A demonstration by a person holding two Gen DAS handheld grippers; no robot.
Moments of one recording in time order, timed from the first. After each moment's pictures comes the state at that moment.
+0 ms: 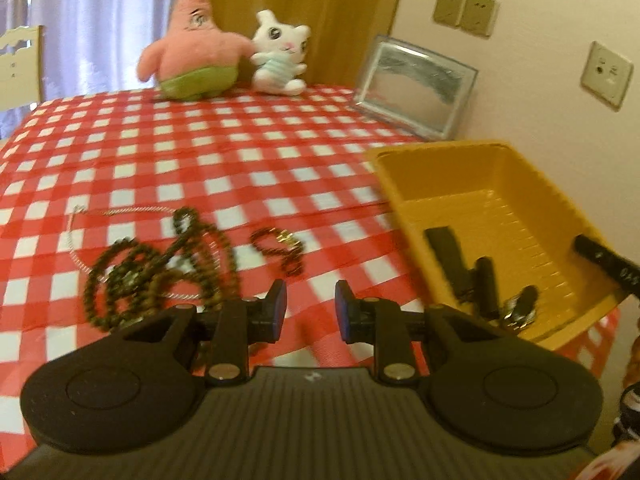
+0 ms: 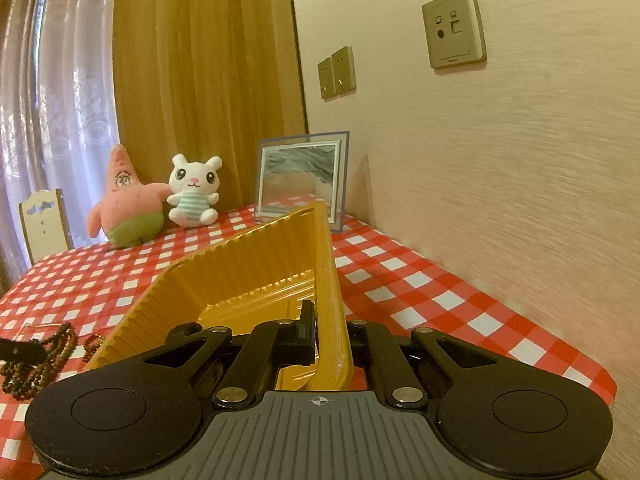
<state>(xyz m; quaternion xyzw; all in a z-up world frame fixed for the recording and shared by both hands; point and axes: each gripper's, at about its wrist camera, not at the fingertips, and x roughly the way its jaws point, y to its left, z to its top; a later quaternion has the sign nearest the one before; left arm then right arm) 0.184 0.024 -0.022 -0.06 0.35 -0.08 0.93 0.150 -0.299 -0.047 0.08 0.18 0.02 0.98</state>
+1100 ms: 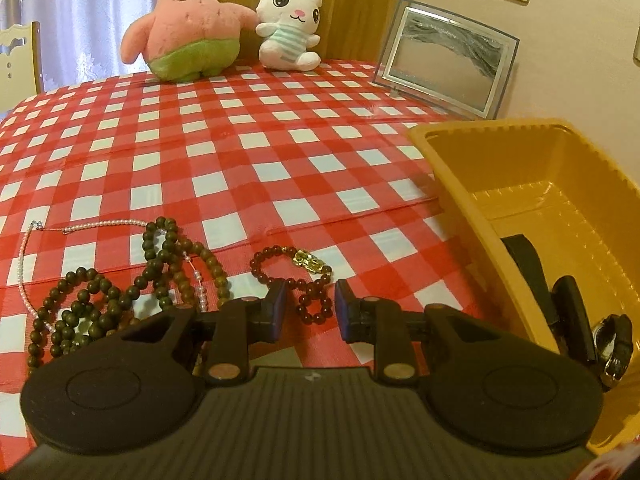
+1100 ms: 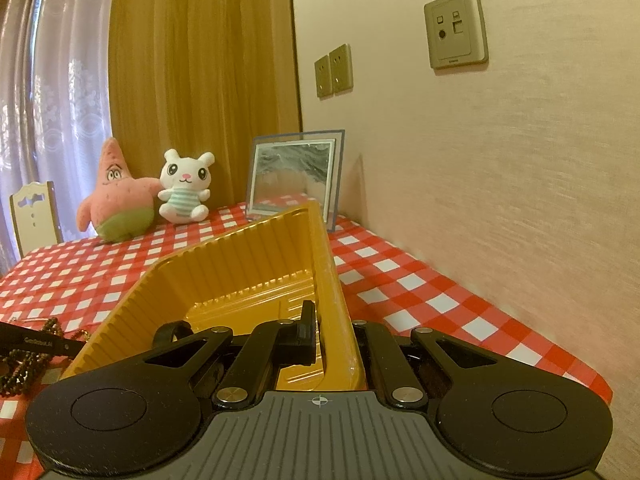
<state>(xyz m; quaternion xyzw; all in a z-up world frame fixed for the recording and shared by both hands) 0.261 0.014 -0.067 -0.04 0.37 -0.07 0.93 0.156 -0.297 -0.051 0.07 0.18 0.01 0.98</state>
